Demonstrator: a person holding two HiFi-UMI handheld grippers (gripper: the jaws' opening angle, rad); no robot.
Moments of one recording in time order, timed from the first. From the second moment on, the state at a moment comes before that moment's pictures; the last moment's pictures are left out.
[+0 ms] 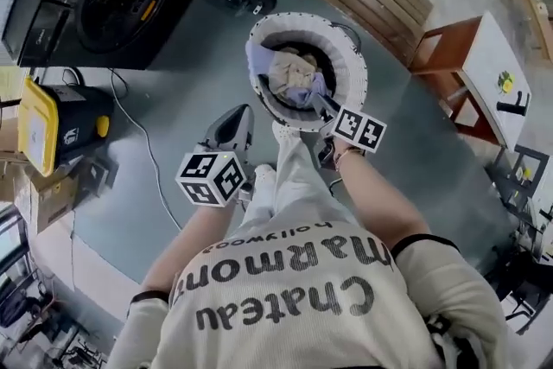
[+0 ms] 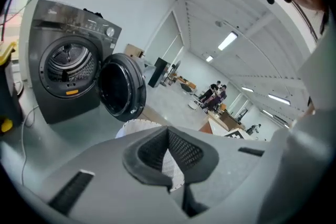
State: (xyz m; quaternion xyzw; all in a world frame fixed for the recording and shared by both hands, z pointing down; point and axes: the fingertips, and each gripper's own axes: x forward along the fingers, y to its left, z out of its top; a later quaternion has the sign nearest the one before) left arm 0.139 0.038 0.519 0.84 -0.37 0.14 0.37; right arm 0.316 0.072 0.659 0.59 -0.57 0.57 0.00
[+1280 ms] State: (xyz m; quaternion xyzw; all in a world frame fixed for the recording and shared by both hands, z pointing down) left arm 0.083 0.076 0.212 0.92 -0.35 -0.08 0.14; right arm 0.212 0.088 0.183 0.58 -0.81 0.03 -0.02
